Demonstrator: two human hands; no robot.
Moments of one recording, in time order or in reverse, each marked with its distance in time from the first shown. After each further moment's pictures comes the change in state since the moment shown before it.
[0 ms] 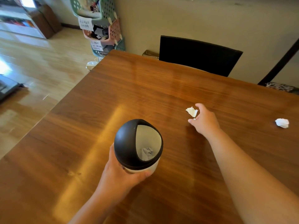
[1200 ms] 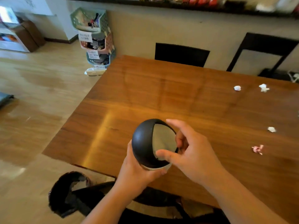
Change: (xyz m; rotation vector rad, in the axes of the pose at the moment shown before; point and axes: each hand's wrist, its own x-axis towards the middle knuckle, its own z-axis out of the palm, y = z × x) left_hand -0.222 0.010 -0.166 -0.115 -0.306 0.111; right_hand -0.502 -0.187 -0.027 0.257 0.010 -0.404
